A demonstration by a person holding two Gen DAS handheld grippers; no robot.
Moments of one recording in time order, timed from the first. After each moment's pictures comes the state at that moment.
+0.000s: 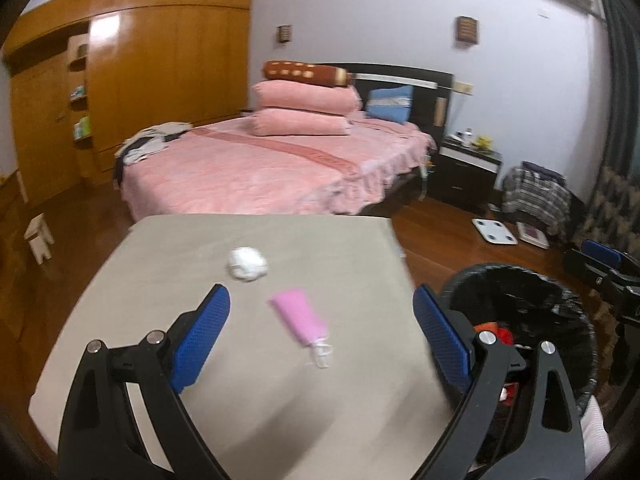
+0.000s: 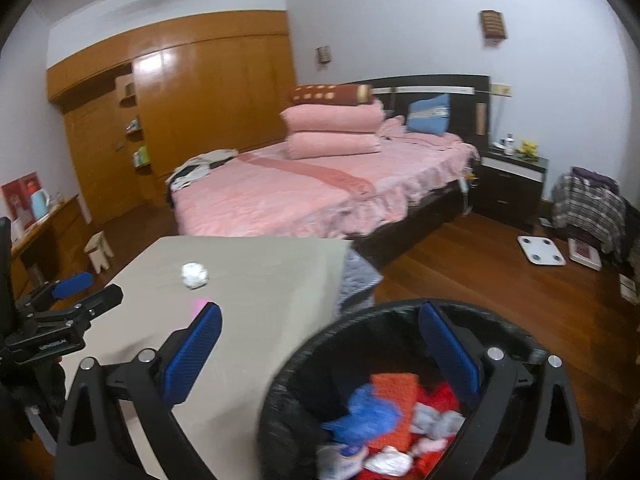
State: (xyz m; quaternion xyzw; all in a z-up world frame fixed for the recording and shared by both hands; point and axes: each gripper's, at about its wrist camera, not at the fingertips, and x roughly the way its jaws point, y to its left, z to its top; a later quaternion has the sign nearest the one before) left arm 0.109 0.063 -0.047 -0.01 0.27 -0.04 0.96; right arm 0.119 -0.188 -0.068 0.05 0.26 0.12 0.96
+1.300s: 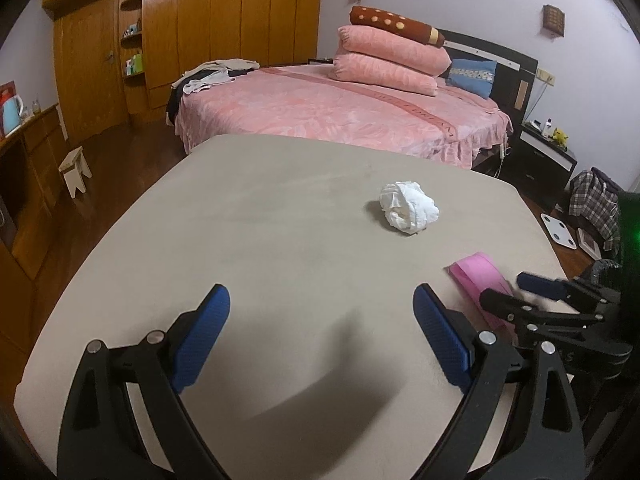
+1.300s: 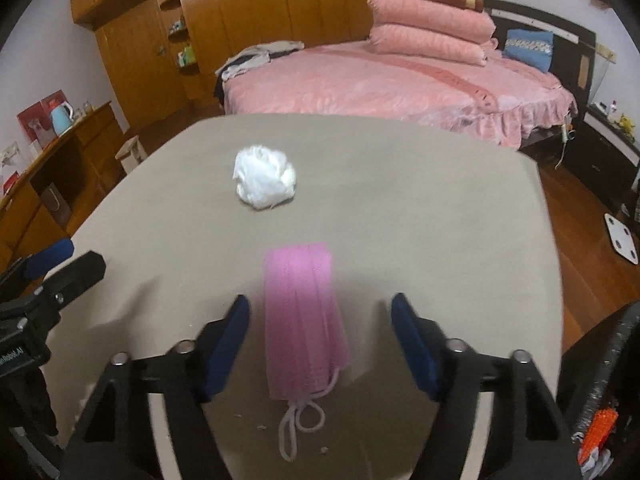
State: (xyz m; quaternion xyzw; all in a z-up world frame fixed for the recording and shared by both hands) left arm 0.187 0.207 -0.146 -0.05 0.35 0.06 0.93; right arm 0.253 0.018 -0.206 -0.01 0.42 0.22 0.88
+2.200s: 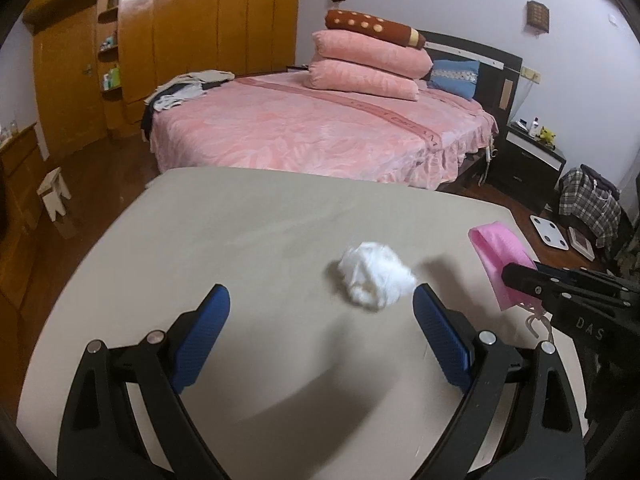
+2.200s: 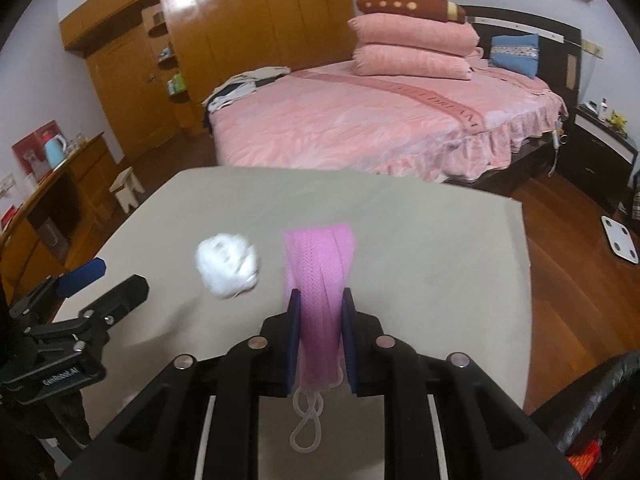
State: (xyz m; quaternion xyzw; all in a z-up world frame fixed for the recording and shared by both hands) left arm 0.277 0.174 -0.139 -0.04 0.34 0.02 0.94; right arm 0.316 -0.007 -0.166 0.02 0.38 0.19 0.91
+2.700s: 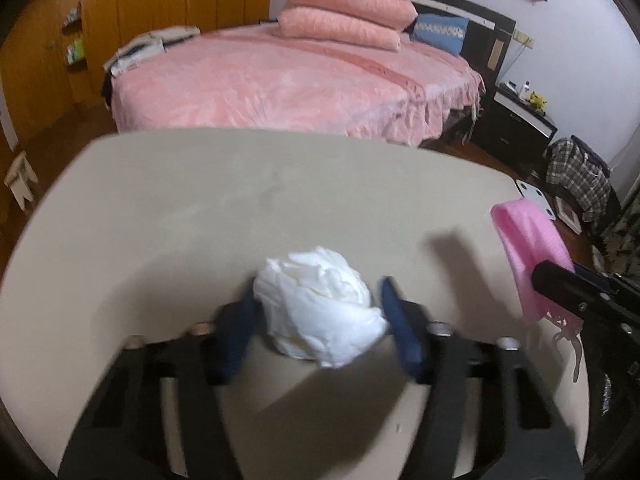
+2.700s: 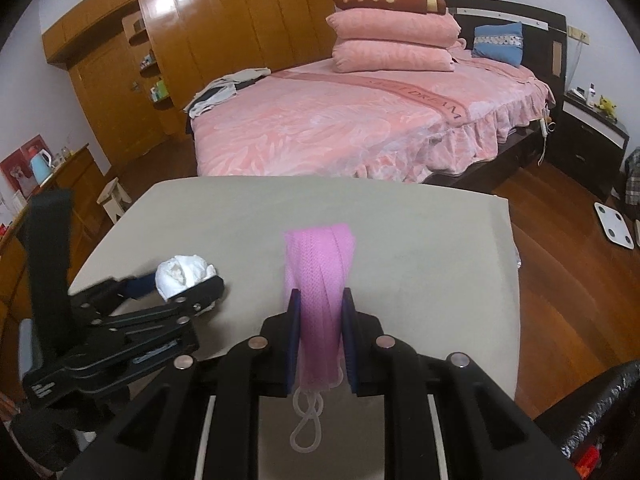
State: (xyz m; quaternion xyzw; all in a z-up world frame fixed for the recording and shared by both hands) left arm 0.353 0.146 -0.189 -0.05 0.43 -0.03 0.90; right arm 0.335 -0.029 -0.172 0.04 0.39 0.17 0.90
